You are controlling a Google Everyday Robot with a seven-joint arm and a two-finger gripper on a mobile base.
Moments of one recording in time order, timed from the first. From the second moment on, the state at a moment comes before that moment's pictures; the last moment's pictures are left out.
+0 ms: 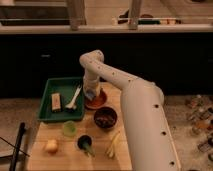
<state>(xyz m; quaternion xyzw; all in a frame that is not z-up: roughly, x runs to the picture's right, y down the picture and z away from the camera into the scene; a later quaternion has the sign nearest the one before) -0.083 0.037 0.901 -0.28 -0.25 -0.48 0.79</state>
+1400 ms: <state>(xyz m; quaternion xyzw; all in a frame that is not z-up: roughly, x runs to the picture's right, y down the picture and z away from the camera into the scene) -0.029 0.033 0.923 -0.33 -0.21 -0.45 0.80</state>
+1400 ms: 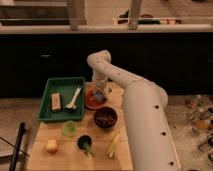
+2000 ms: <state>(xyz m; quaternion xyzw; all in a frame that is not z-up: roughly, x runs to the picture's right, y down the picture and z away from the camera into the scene) -0.058 0.025 0.909 -0.29 -0.23 -0.48 0.80</state>
